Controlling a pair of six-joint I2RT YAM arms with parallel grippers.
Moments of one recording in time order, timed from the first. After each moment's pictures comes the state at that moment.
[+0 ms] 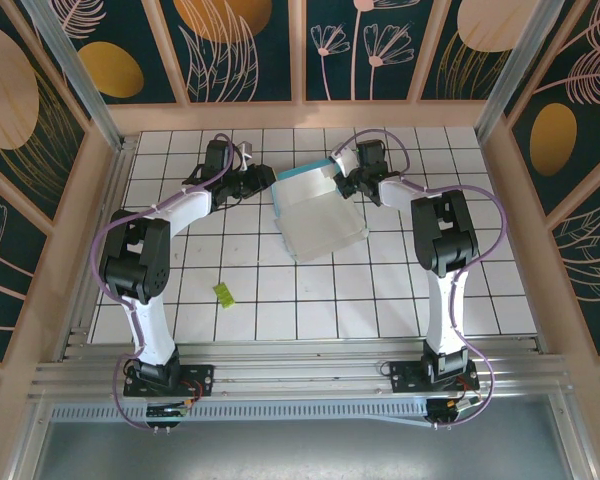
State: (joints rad) left arm -0.30 1.93 1.34 -0.04 0.49 -0.70; right arm 0.31 2.15 1.49 -0.05 -0.23 -0.39
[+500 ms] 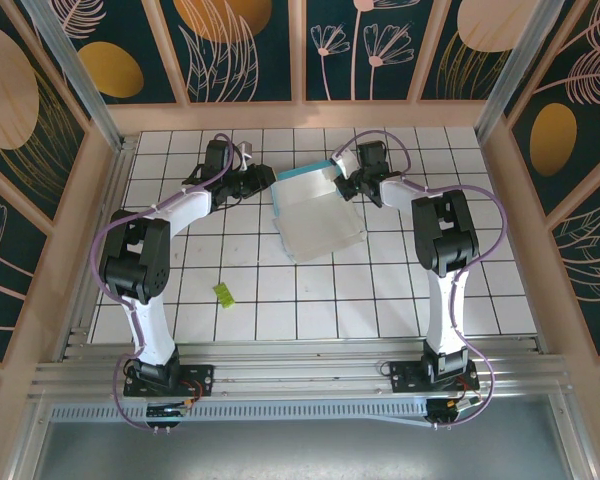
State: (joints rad) left arm -0.30 1.93 1.34 -0.04 0.49 -0.70; right arm 0.31 2.15 1.49 -0.08 -0.26 -0.40
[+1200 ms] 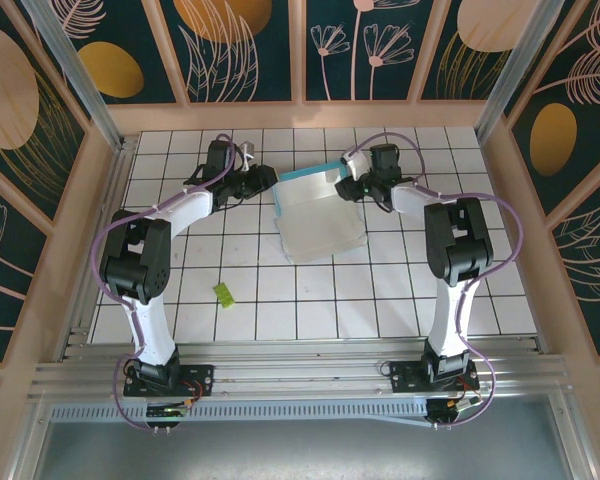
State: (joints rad) left arm -0.30 1.93 1.34 -0.04 0.49 -0.70; right arm 0.26 2.03 1.35 -0.01 -0.37 -0.28
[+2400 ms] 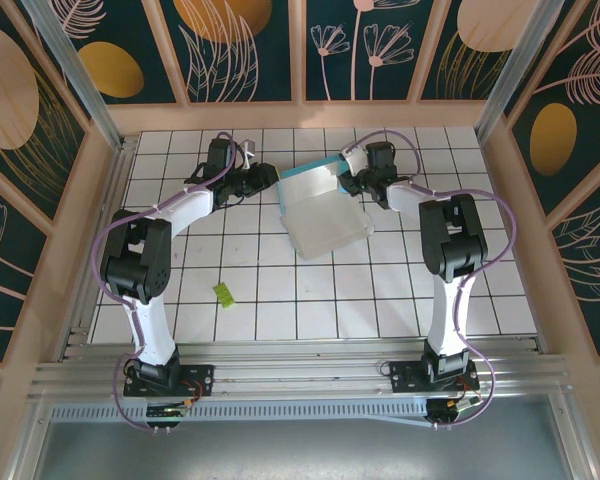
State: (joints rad) left arm -0.31 1.94 1.35 -0.04 0.49 -0.70; right arm 0.28 2.08 1.39 0.05 -0.23 -0.29
